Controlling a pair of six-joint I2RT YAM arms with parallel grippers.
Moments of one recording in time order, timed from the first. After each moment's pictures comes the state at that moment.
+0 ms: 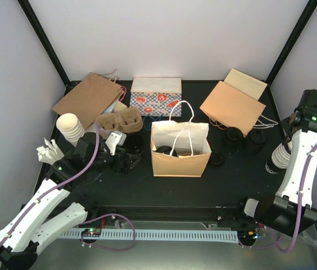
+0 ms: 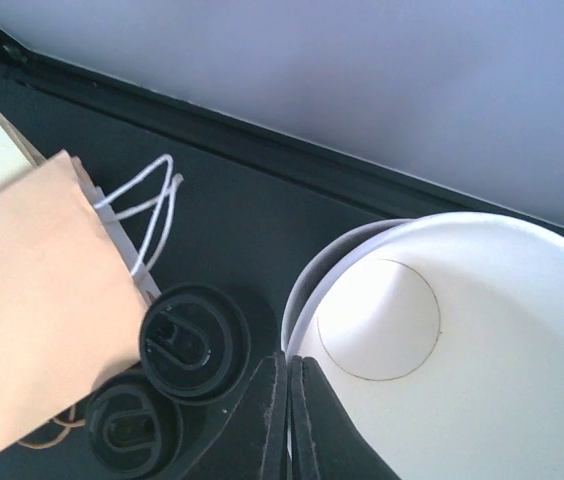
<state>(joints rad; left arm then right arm) -0.57 0.70 0.83 -0.76 0.32 -0.33 -0.42 1.24 1.45 -1.23 0.26 0.73</state>
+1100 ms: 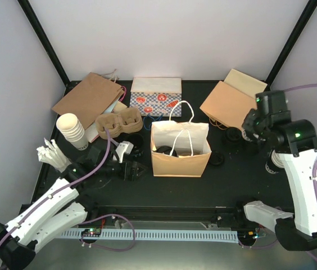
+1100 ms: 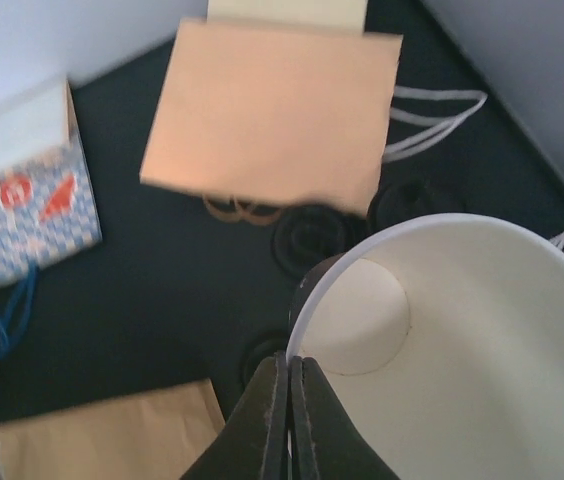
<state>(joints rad) -0.60 0.72 0.63 -0.62 0.42 -0.50 0.23 1.13 1.68 -1.38 0.33 0.63</state>
